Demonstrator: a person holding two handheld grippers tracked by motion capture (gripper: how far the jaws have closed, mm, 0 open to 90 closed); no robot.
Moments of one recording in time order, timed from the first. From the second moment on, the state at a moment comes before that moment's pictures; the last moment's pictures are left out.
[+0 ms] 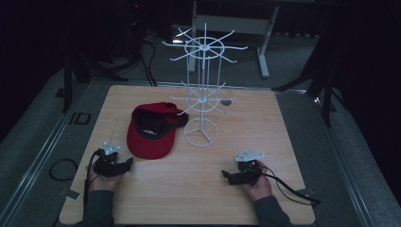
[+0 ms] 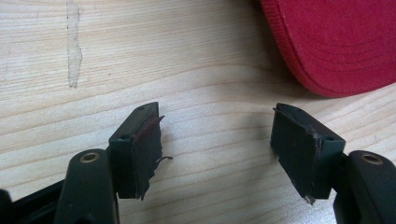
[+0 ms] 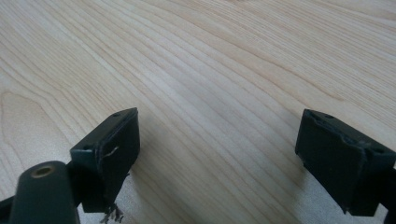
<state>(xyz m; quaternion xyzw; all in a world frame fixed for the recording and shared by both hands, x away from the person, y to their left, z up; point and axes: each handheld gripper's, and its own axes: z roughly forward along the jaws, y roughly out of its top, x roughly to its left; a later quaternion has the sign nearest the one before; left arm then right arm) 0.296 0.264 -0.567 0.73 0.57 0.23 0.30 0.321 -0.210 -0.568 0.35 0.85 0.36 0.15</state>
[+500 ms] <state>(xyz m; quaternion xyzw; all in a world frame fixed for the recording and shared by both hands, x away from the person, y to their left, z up) 0.300 0.274 -0.563 0.73 0.57 0.20 0.31 0.321 -0.210 -0.568 0.35 0.85 0.36 0.15</state>
